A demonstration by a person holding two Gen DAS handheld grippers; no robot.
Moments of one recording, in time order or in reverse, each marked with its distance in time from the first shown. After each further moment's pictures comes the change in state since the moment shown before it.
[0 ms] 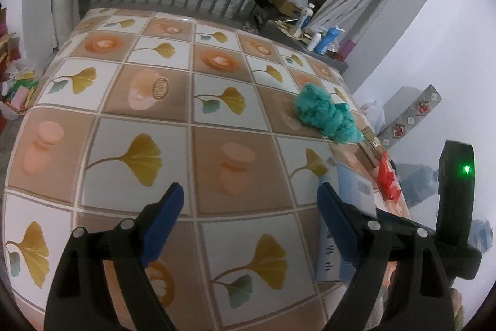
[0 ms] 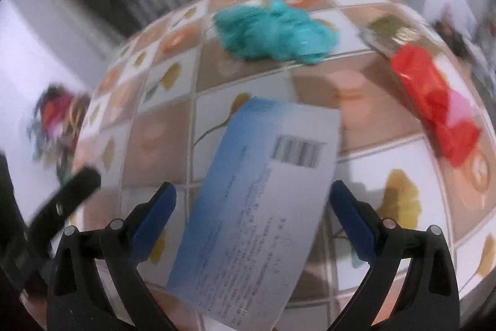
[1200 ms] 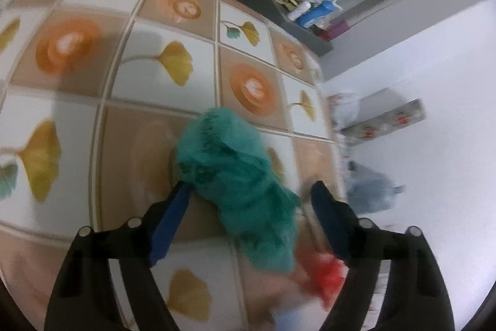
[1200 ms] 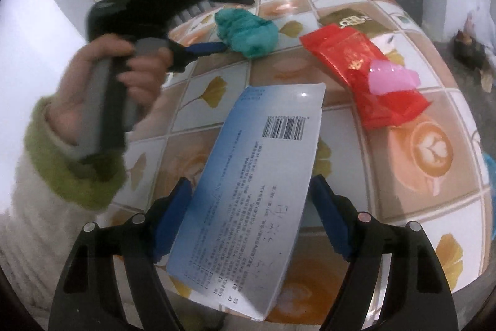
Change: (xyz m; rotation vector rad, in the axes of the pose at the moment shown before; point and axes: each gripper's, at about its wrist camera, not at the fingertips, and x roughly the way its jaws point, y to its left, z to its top) left arm 0.165 -0.100 0.101 -0.159 0.232 -0.163; right arm -0.037 -0.079 -0.033 -0.055 -0.060 0.165
